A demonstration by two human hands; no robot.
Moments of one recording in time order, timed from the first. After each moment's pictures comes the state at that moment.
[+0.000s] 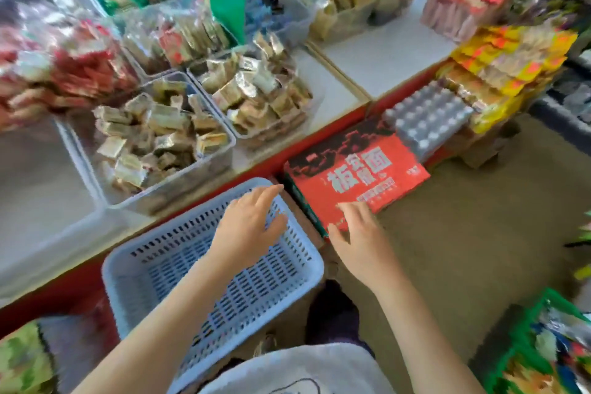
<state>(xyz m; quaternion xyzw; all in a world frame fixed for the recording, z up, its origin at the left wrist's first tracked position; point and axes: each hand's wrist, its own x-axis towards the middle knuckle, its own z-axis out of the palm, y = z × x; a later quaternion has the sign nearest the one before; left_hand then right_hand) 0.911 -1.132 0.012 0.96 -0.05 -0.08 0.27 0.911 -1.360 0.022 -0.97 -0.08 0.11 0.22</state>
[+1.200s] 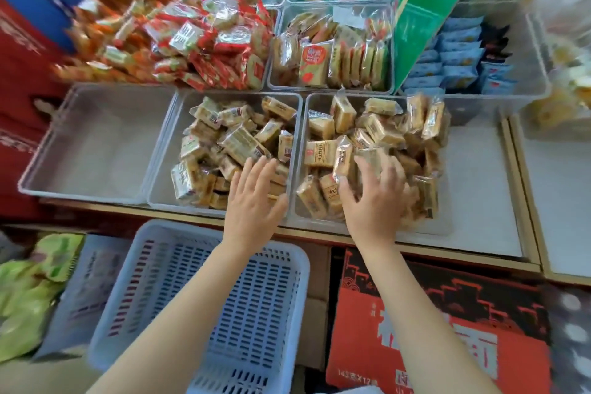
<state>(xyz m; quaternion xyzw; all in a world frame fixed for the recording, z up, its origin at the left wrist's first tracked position) 1.112 -1.078 -0.061 0.90 0.37 0.10 0.20 1.282 -1.210 -0.061 -0.89 -0.33 -0.01 0.32</state>
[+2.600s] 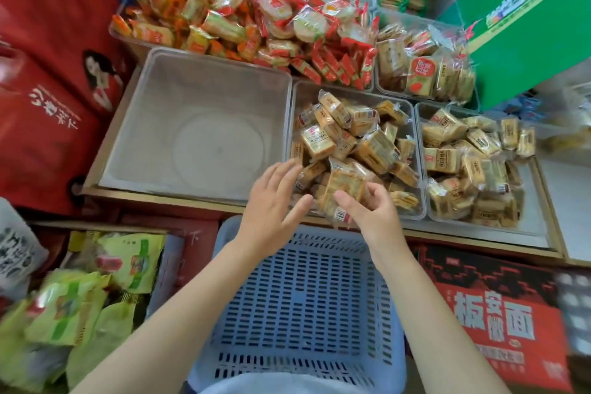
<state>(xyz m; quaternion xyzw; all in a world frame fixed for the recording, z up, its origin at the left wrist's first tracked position) 0.890 -0.888 -0.064 0.87 0.27 0.12 0.38 1.021 -1.026 -0.012 -0.78 -0.07 0.35 0.52</state>
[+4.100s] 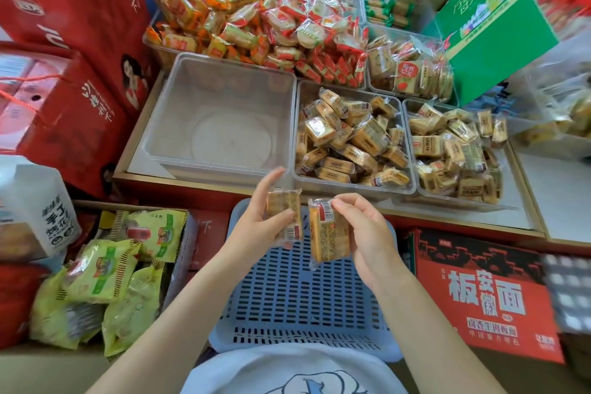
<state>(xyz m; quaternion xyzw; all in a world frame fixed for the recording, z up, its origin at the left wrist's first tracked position) 0.786 -0.940 0.013 0.55 0.32 0.11 0.77 0.913 -1.064 0.049 -0.70 -0.05 0.40 0.59</state>
